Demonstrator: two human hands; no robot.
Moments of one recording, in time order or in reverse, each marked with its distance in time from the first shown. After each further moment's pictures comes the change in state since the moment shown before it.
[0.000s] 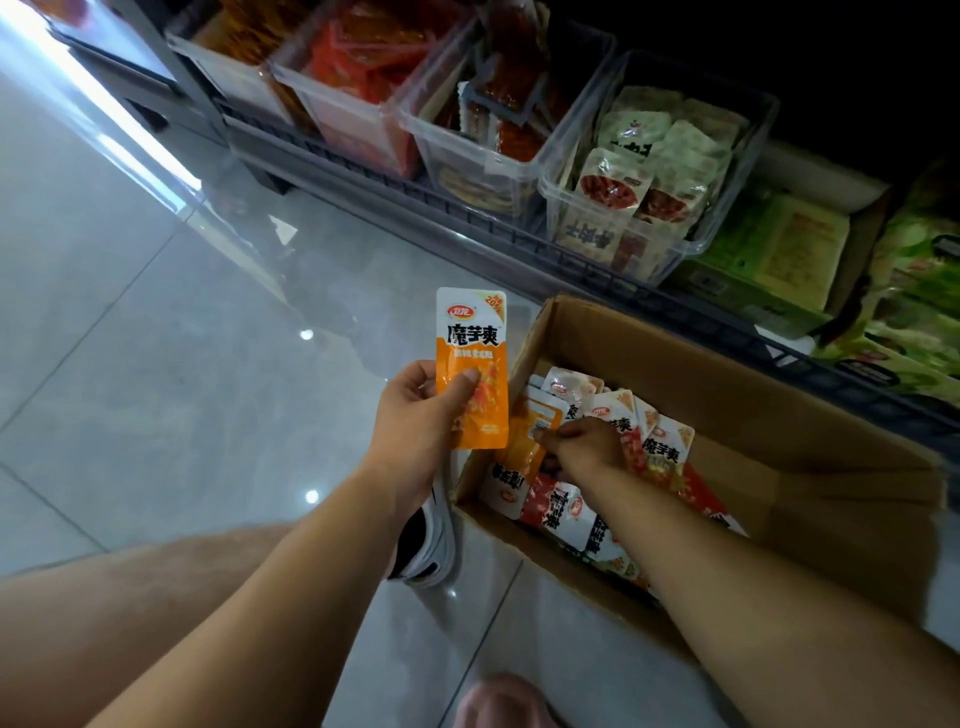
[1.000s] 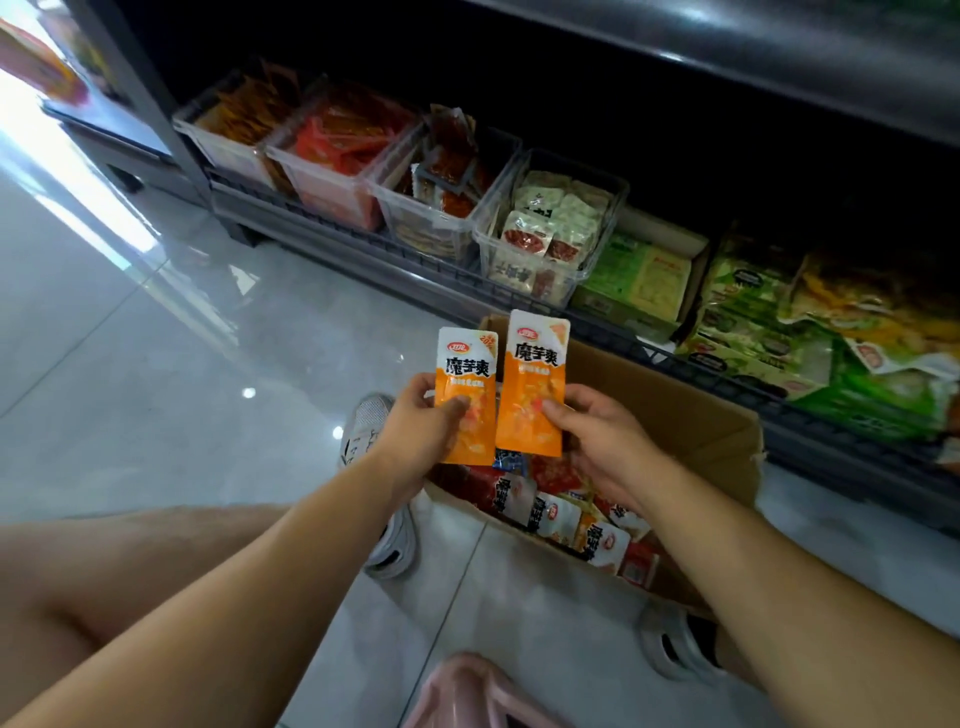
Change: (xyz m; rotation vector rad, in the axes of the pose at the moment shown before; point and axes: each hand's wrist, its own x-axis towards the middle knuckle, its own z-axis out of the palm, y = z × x) left_hand -0.051 0.003 0.020 0.059 -0.184 -0.032; right_hand -0.151 -0.040 -0.104 0.307 -0.224 -0.249
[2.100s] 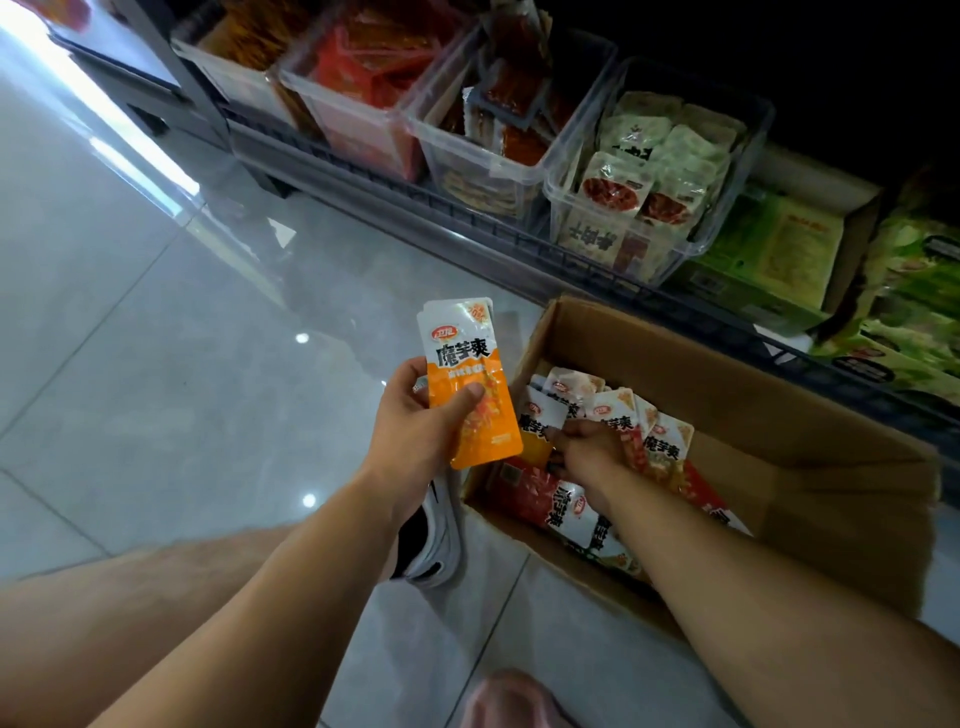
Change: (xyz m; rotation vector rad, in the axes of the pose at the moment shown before) left_hand 0.044 -0.009 -0.043 -0.076 0.159 0.056; right_hand 0.152 0.111 0.048 -0.163 0.243 0.269
